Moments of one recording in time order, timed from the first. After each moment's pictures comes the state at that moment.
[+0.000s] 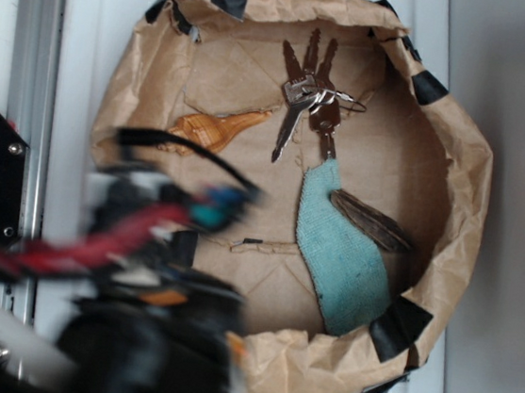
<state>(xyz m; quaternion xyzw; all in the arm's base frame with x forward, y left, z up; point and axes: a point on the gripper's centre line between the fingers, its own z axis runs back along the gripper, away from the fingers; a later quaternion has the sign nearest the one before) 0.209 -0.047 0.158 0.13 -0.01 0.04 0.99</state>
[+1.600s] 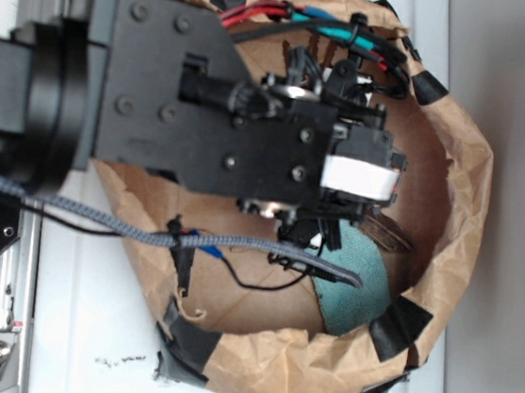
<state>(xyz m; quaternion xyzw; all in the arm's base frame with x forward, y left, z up) 0.289 0.033 0.092 0.10 -0.13 -0.10 0.98</state>
